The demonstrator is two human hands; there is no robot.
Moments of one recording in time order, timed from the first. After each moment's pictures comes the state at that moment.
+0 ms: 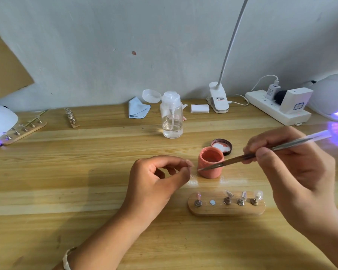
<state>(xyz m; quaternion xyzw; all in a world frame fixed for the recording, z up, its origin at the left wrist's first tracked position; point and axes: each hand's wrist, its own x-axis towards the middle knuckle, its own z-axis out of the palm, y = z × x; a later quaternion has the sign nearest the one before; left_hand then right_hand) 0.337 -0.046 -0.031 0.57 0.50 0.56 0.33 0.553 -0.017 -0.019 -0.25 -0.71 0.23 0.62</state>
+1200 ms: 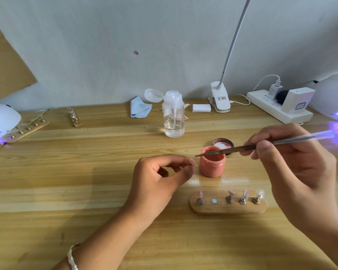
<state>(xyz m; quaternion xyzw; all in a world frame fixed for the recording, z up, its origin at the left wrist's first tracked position) 0.336 -0.042 -0.036 0.57 0.48 0.57 0.33 0.551 -0.017 -0.017 -0.25 -0.70 0.23 0.63</state>
